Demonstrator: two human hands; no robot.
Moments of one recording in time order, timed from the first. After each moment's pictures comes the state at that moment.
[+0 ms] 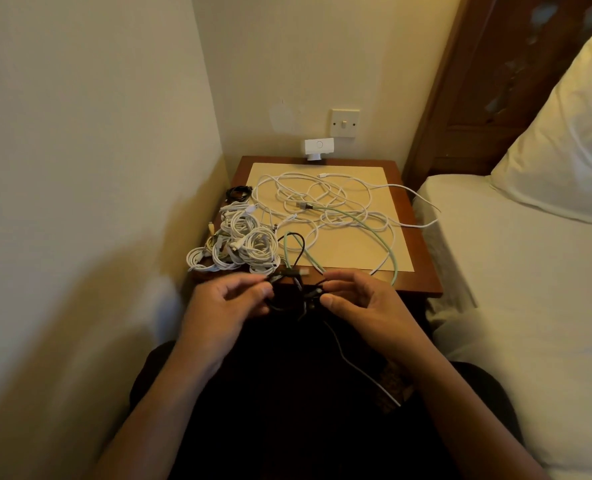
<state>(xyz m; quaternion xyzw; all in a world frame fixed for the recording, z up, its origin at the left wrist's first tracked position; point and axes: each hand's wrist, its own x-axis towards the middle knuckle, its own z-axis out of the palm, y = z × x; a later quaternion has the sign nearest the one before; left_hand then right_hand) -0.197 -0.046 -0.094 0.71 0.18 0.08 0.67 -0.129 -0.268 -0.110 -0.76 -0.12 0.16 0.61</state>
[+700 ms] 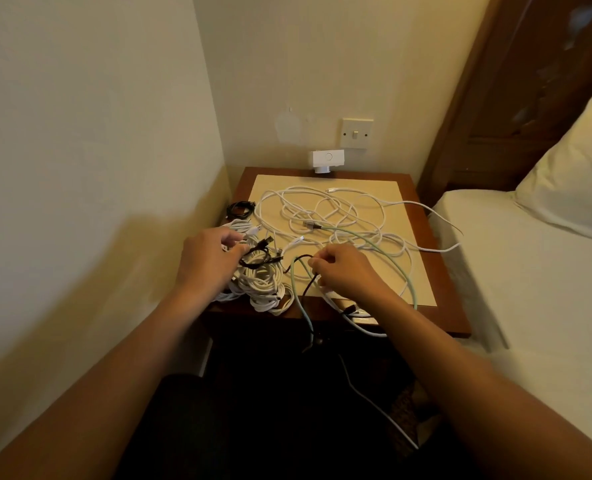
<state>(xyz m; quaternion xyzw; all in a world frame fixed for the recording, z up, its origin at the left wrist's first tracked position) -0.051 0.034 -0.108 0.92 0.16 0.20 0.31 0.021 -0.192 -0.130 -0.88 -0.11 0.13 0.44</state>
